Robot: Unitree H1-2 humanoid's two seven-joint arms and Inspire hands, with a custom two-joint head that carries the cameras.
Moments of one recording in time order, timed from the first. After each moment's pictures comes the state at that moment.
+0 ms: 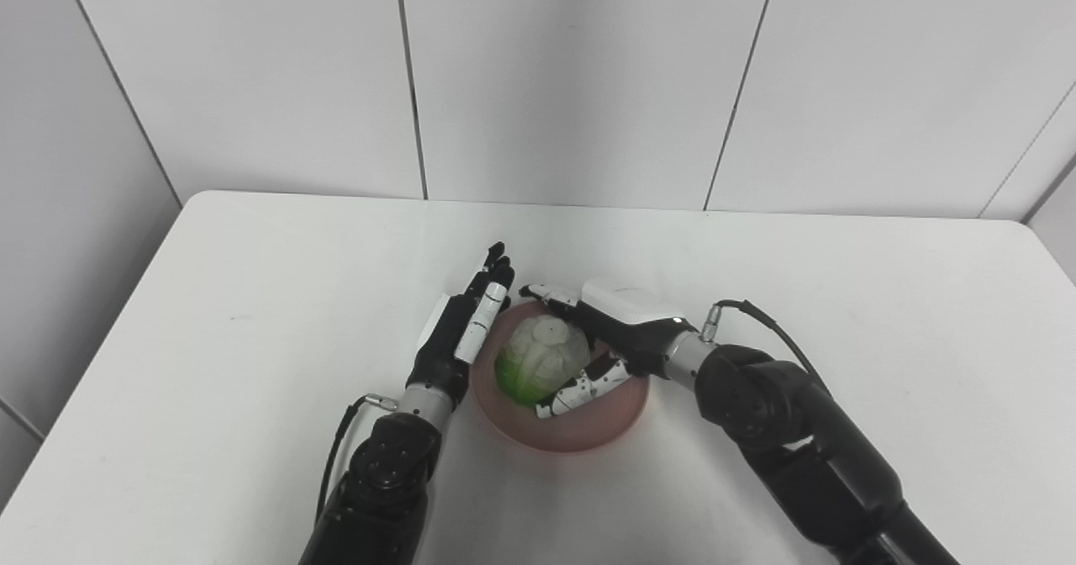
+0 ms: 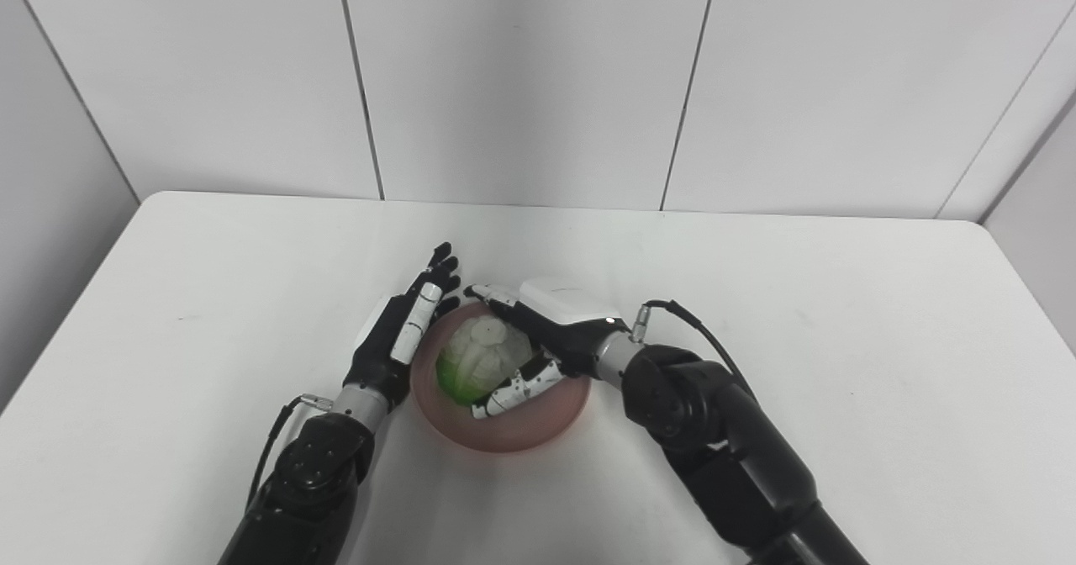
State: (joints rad) left arm -0.38 -0.04 -0.17 0.33 0.06 0.06 -0.04; right arm -0.56 -0.34 0.46 0.01 -0.64 0.15 0.55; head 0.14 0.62
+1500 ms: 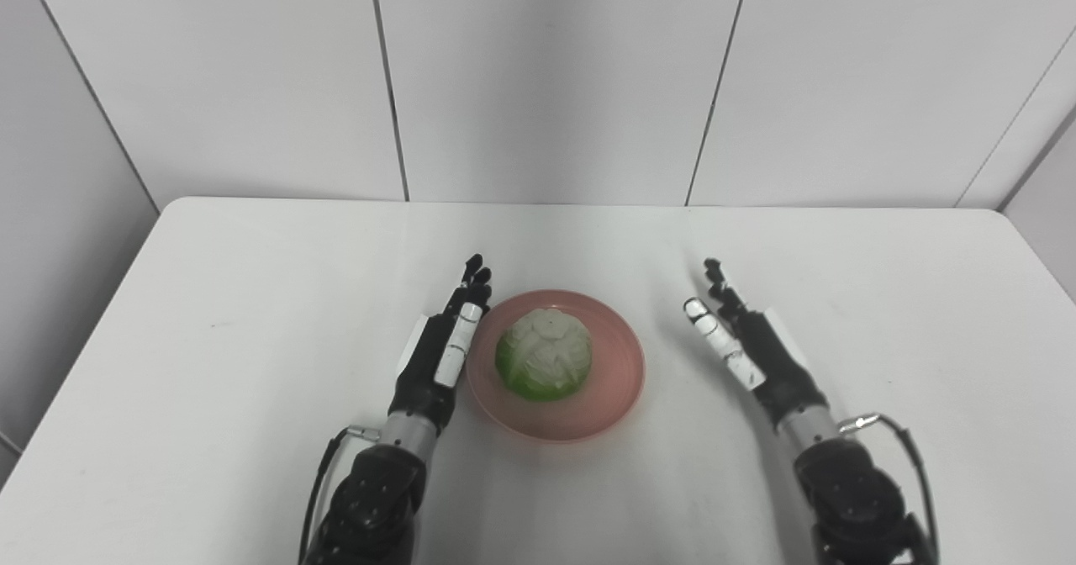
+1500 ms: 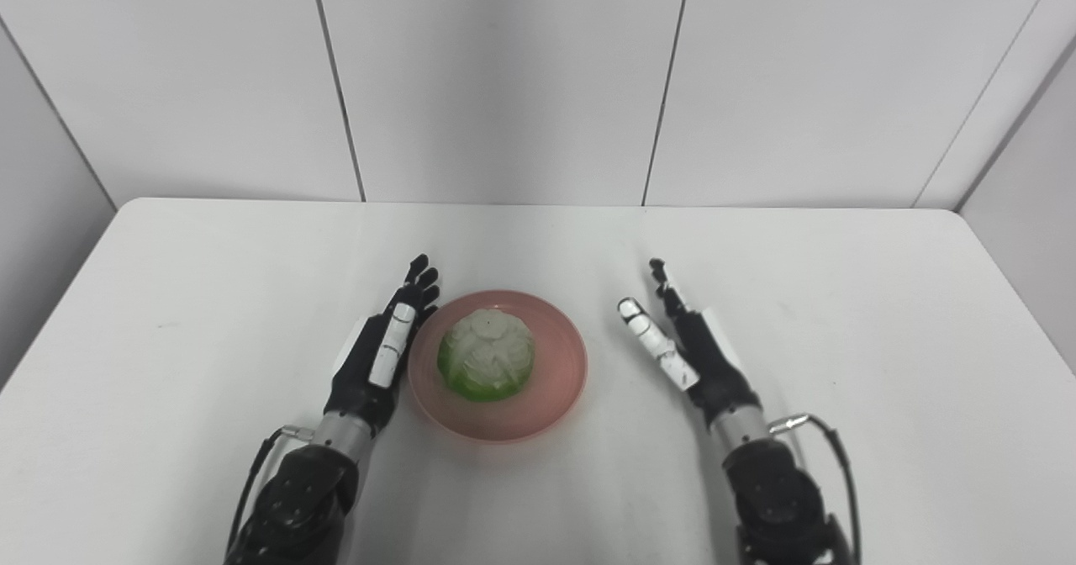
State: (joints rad) left arm -0.23 -0.03 -0.13 0.18 0.03 0.01 -0.05; right arm -0.24 -0.13 -0.04 0.07 -0.15 0.07 0.16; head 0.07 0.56
